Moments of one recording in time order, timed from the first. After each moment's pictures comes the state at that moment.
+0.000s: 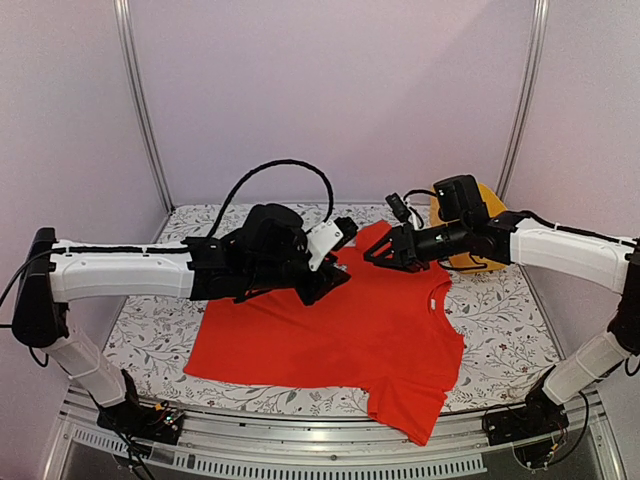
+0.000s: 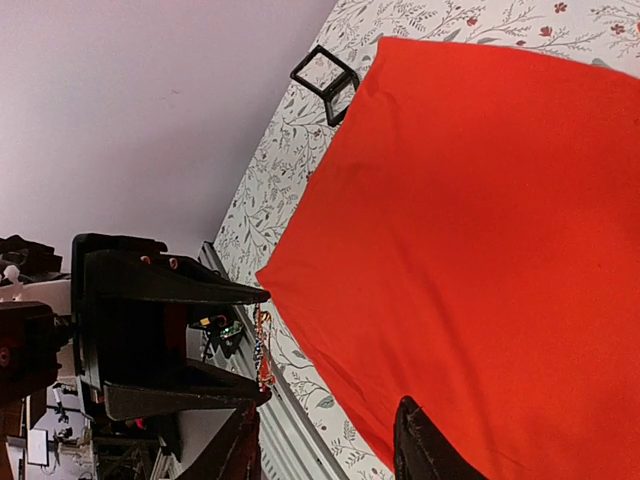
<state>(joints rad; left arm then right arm) -1.05 1.59 1.16 -0.10 -0.12 0.12 0.62 1.48 1.11 -0.23 -0.65 0.57</state>
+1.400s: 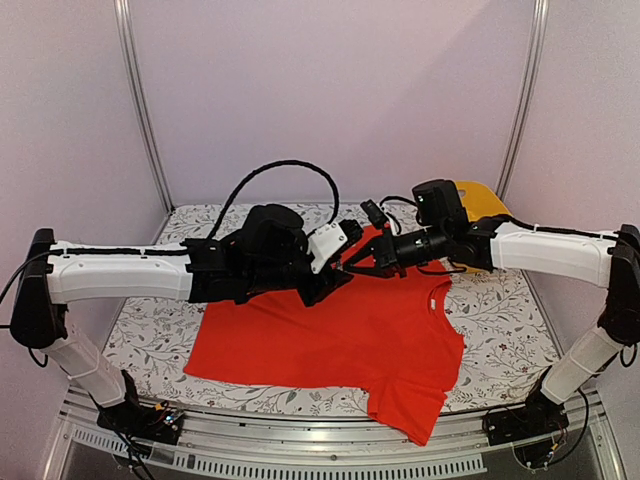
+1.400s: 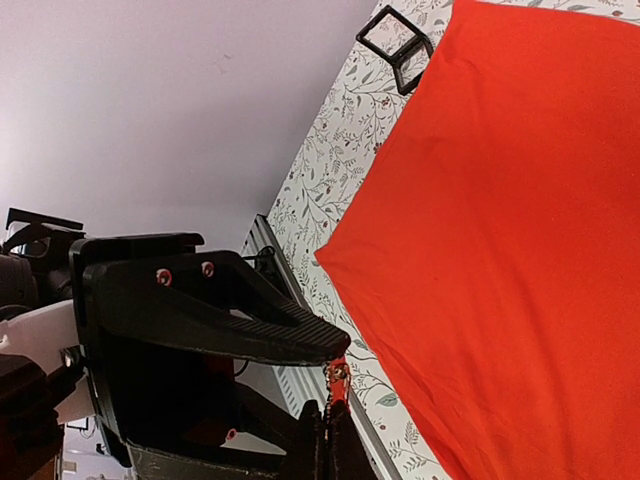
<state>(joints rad) -1.07 1.57 1.16 -0.07 -0.13 0.21 0.72 1.56 1.12 -0.08 -0.74 0.69</state>
